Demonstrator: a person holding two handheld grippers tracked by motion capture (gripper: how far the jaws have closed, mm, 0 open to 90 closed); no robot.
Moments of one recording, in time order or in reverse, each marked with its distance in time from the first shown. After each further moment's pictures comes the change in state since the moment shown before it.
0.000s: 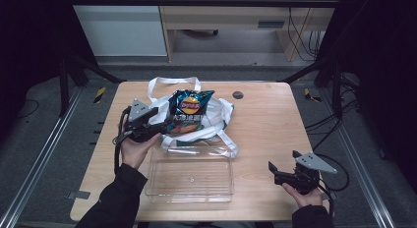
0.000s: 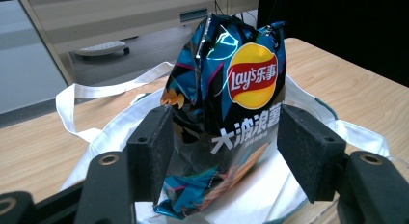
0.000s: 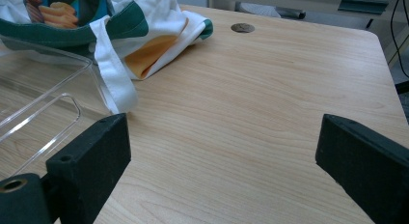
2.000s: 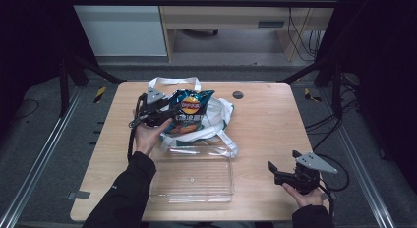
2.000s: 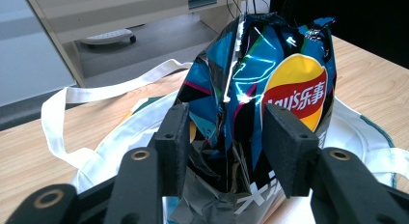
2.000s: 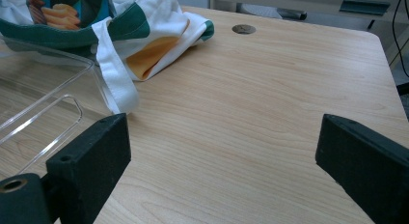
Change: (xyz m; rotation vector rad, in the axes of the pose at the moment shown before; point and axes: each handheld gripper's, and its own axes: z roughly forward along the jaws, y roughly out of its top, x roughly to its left) left arm 0.009 0.013 0.059 0.048 0.029 0.010; right arm 0.000 0.000 0.000 -0.003 0.006 0.002
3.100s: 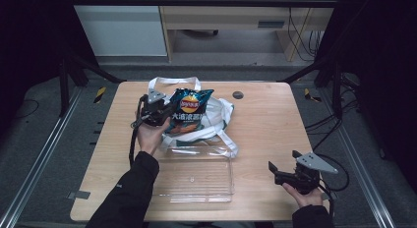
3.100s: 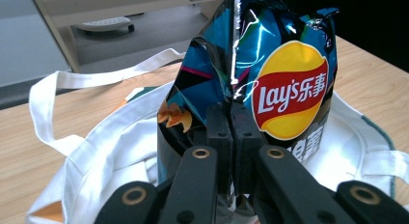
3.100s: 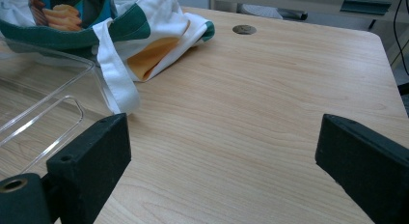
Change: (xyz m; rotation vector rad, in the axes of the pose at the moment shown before) left arm -0.001 -0.004 0.005 0.032 0.005 -0.071; right arm 0.000 0.000 0.000 -0.002 0.003 0.006
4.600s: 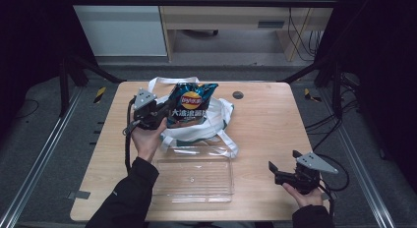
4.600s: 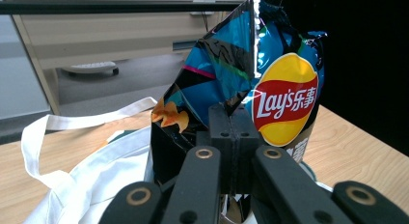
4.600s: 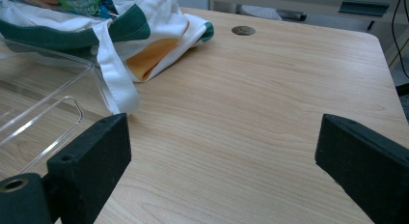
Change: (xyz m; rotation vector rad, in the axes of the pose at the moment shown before) left arm -0.016 0.011 -0.050 -0.202 -0.083 -0.039; right arm 0.000 0.000 0.000 -0.003 -0.004 -0.005
